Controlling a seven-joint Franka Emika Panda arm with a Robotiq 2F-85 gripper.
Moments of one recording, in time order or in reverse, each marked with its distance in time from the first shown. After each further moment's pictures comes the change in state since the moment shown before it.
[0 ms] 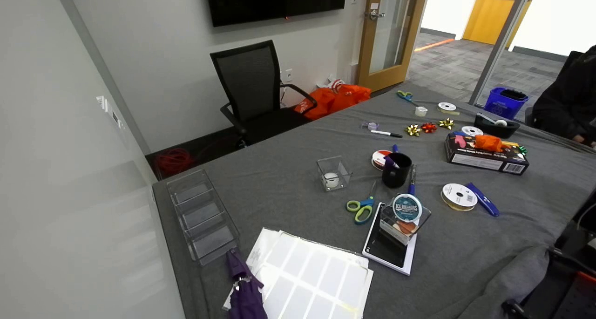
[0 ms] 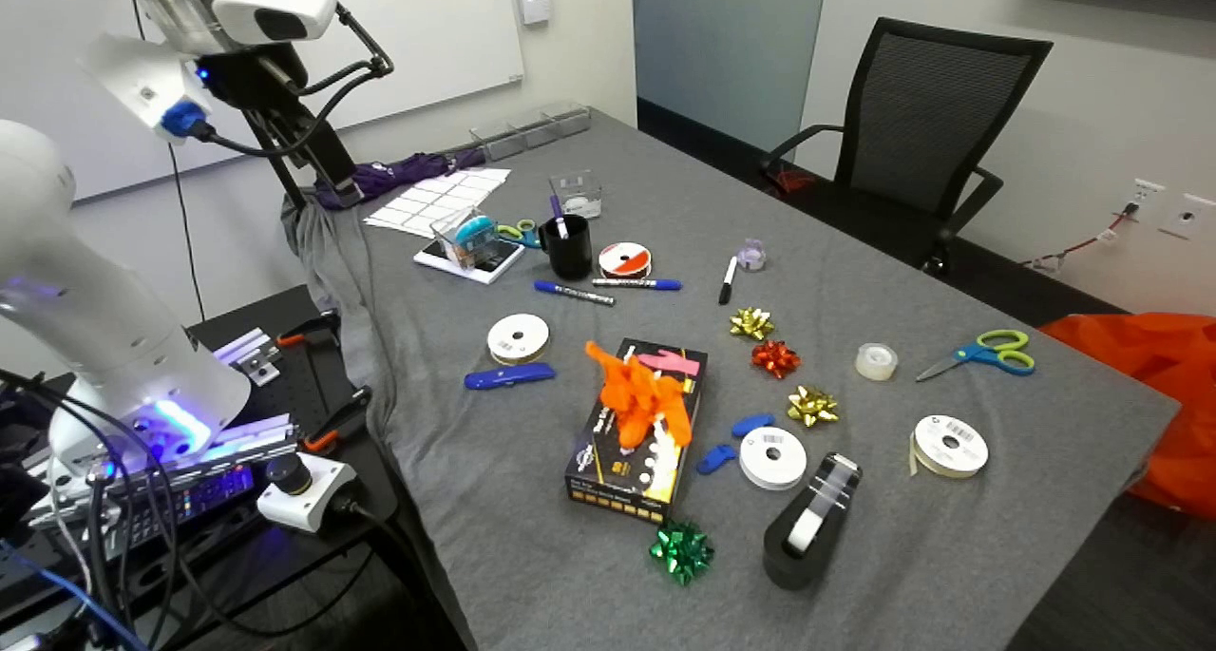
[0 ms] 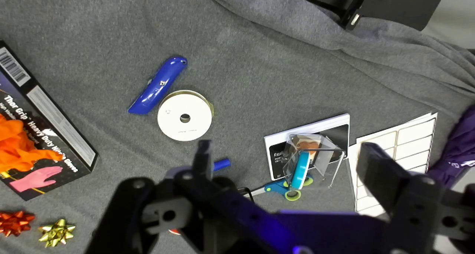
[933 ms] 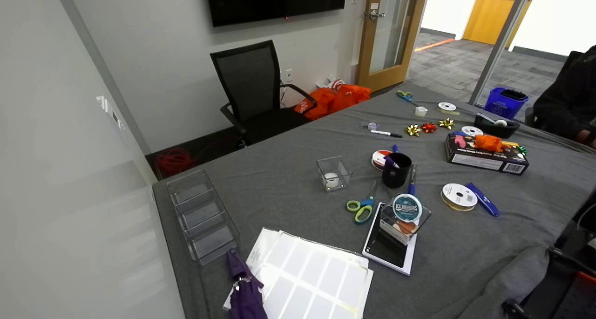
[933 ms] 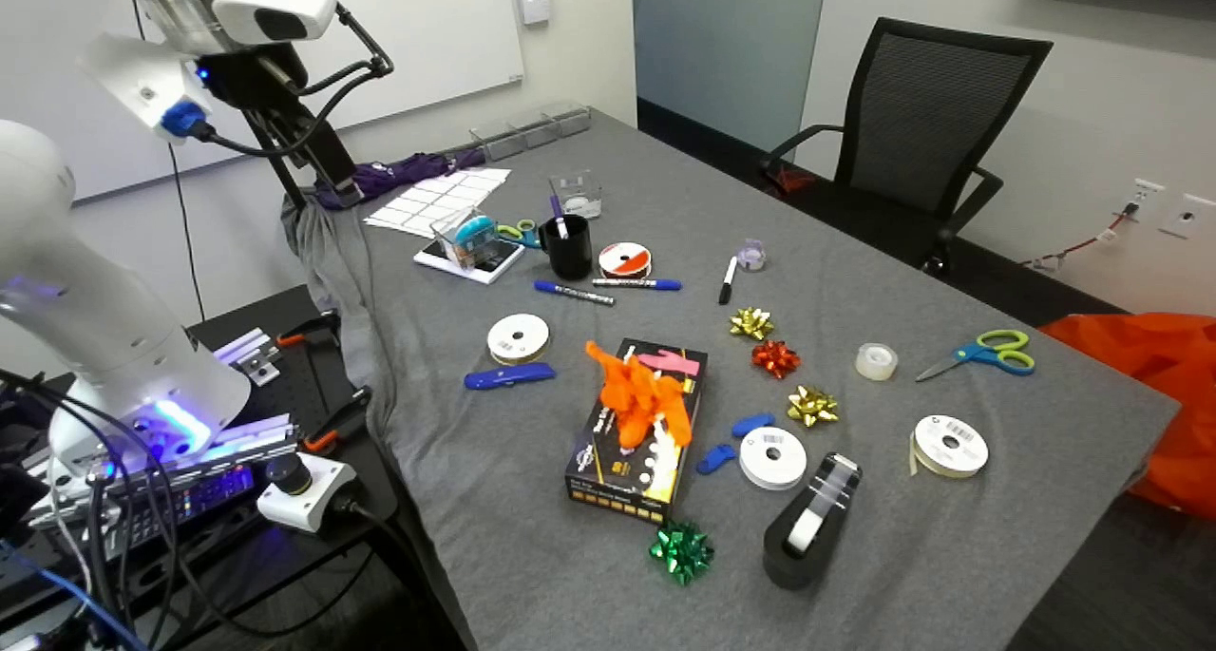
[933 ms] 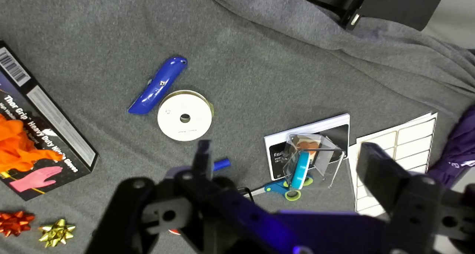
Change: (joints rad) arm 0.000 0.000 0.000 0.000 0.000 0.000 0.000
